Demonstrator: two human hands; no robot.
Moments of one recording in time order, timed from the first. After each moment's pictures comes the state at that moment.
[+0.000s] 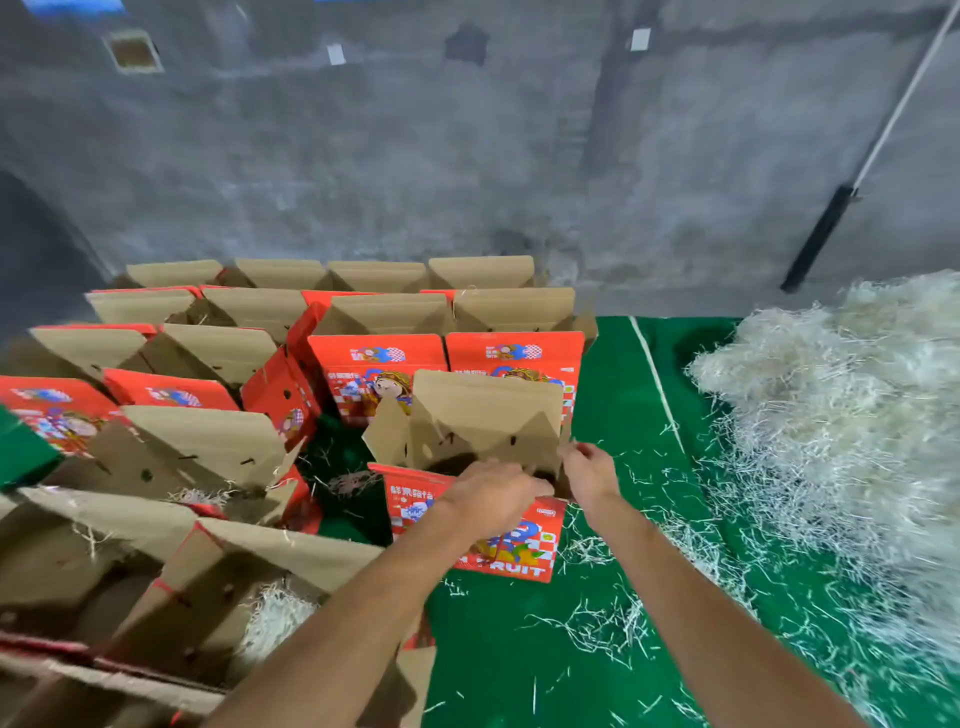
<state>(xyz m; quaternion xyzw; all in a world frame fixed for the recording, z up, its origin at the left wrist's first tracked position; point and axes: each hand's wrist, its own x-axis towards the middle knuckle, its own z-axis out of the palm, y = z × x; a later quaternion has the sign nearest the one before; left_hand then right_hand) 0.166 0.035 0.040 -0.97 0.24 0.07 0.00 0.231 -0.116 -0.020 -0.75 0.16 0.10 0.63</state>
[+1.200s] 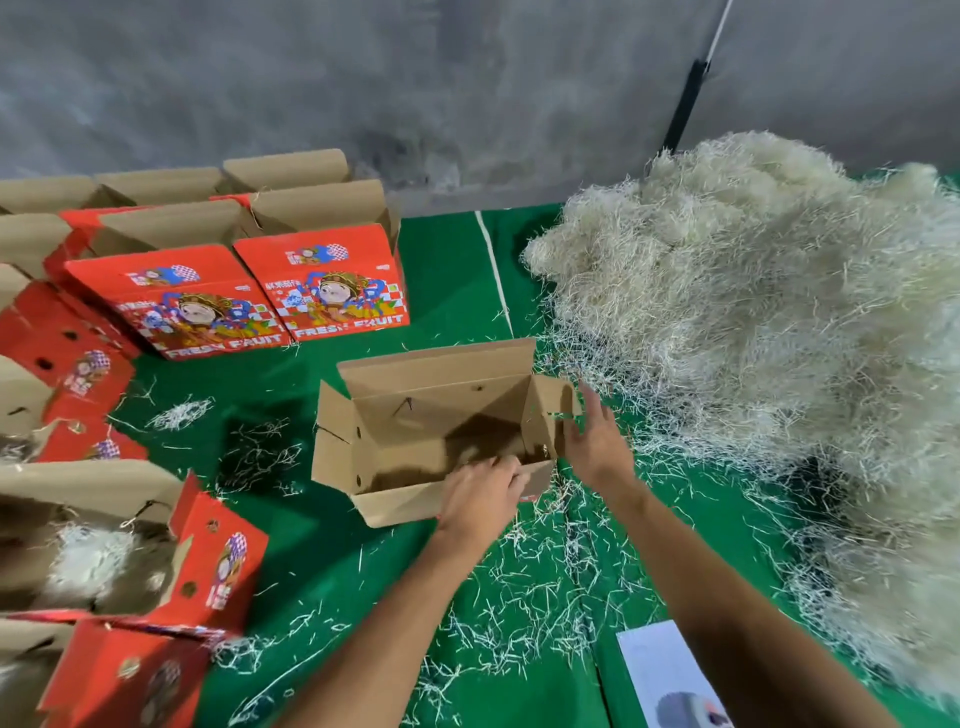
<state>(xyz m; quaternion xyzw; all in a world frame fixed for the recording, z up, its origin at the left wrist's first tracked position) 0.065 -0.247 -0.083 -0.98 0.12 -0.01 -0.13 0.119 -0.427 -0.076 -0.92 0.08 0.02 0.39</state>
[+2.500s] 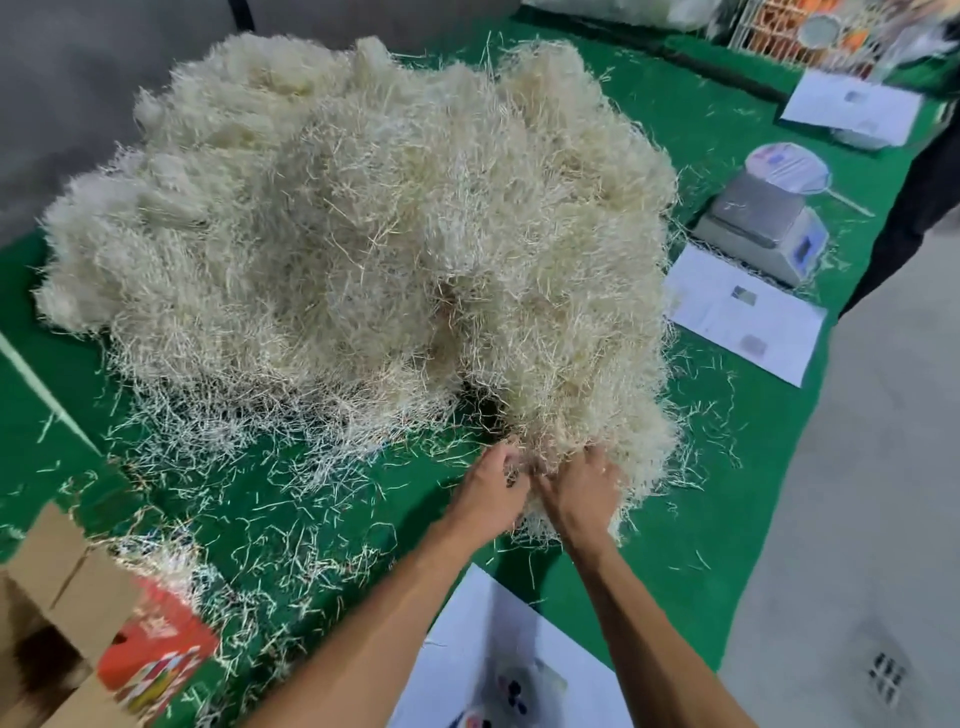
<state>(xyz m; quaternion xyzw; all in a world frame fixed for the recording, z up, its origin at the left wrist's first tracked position) 0.046 -0.664 -0.146 -0.82 0.31 0.36 -0.32 -0.051 -0.769 -0.176 -0.82 0.53 0.08 0.18</state>
